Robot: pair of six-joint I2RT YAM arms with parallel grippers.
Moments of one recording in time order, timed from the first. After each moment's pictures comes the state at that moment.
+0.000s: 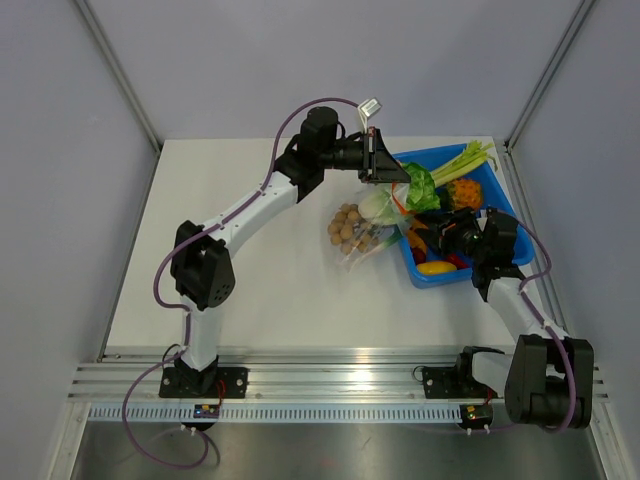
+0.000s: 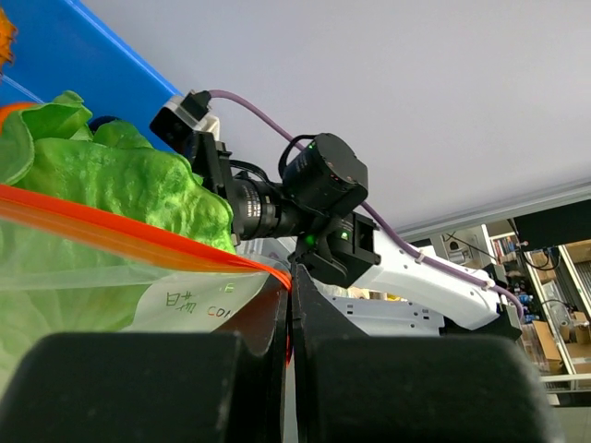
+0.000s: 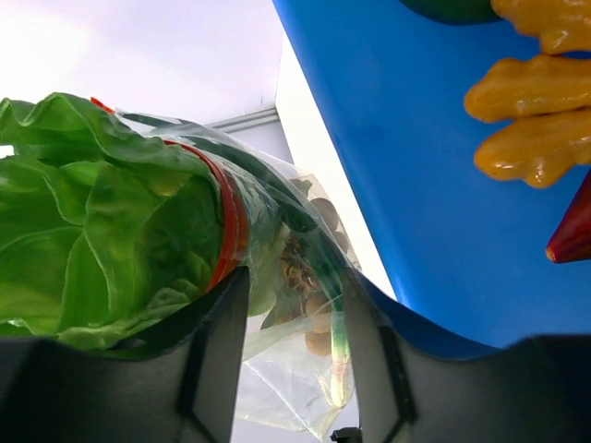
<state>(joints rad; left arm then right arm) -0.65 2.00 1.89 0.03 0.91 -0.98 -0.09 1.12 0.51 0.25 -0.61 1.38</state>
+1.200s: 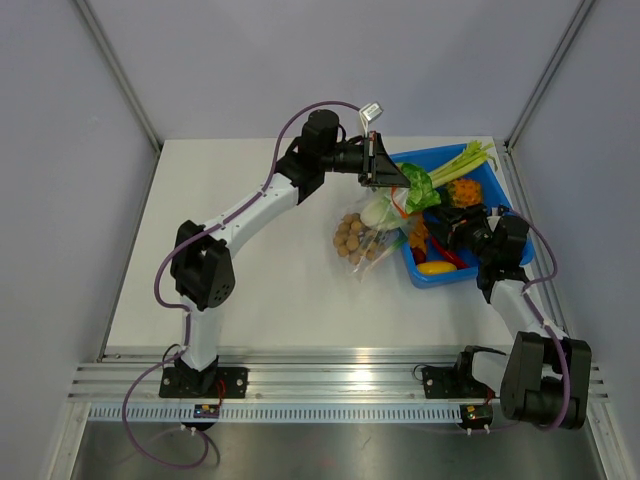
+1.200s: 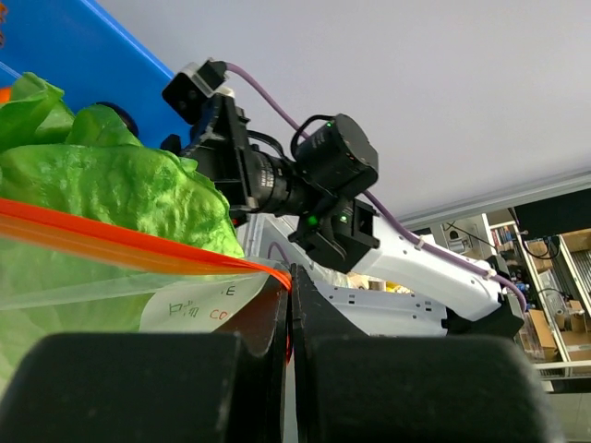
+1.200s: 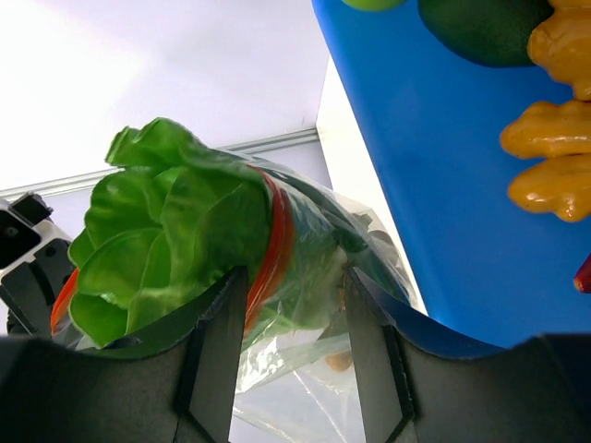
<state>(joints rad) -0.66 2.00 1.87 0.03 0.93 -0.97 -0.17 1.11 0.49 0.38 -0.65 1.46</state>
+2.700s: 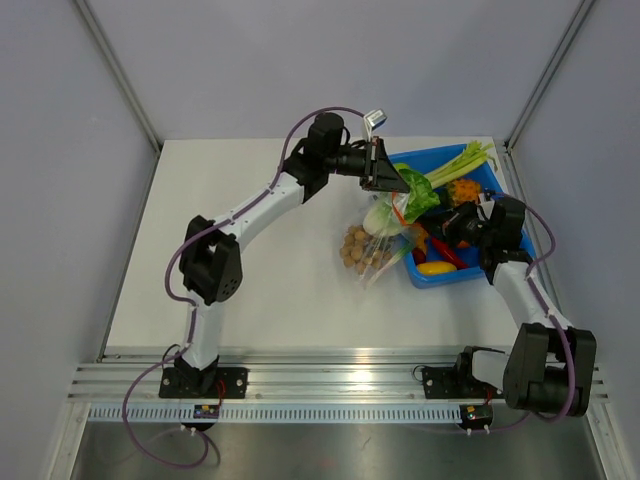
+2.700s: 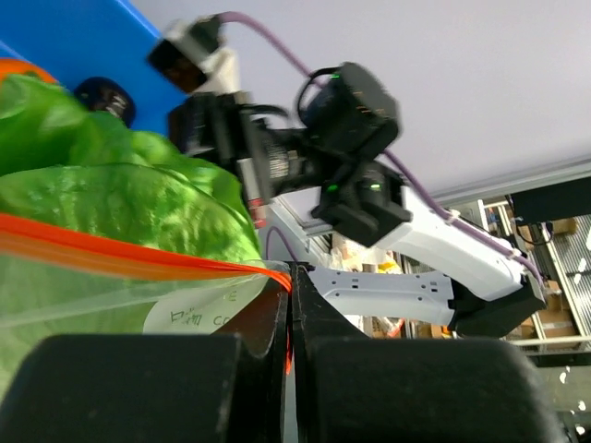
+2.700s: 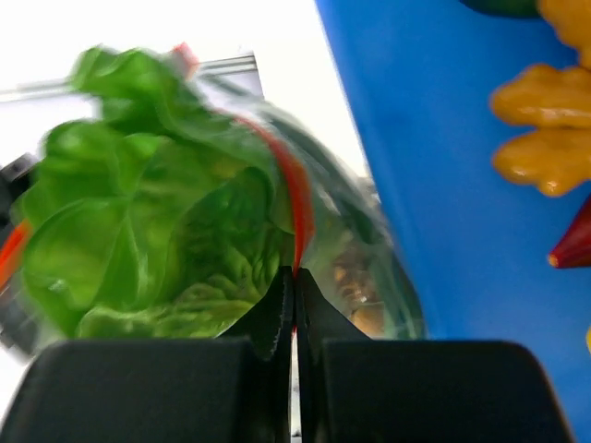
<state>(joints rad) -0.65 2.08 1.91 0.03 0.99 -0.98 -0.13 1.21 0.65 0.12 -0.78 1.18</state>
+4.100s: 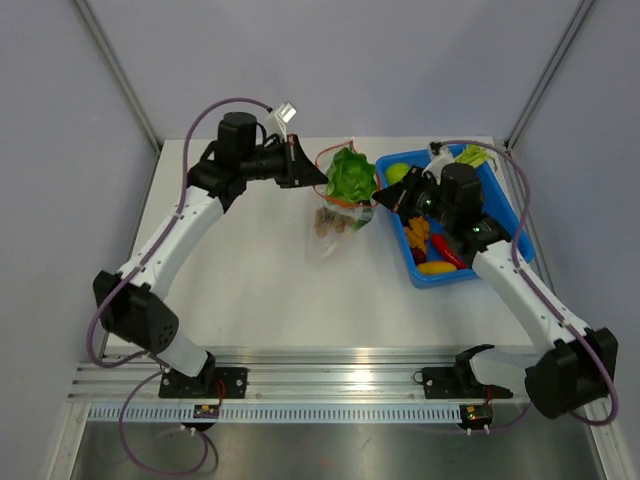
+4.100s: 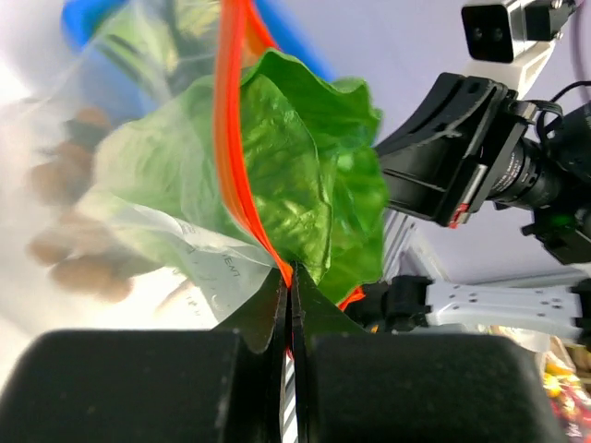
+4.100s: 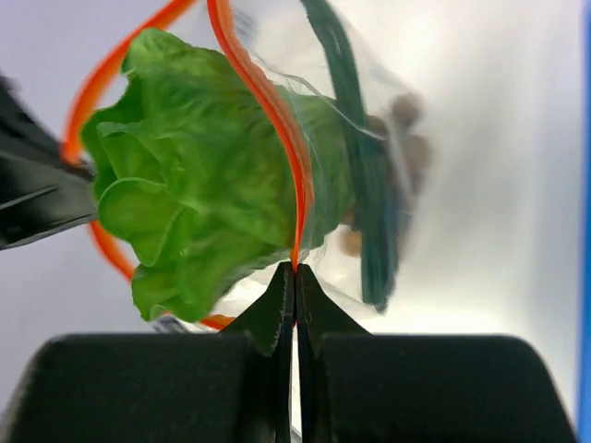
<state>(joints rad) -0.41 1.52 1.58 -0.41 0.70 -0.53 0.35 1.16 1.06 -0.11 -0.34 0.73</state>
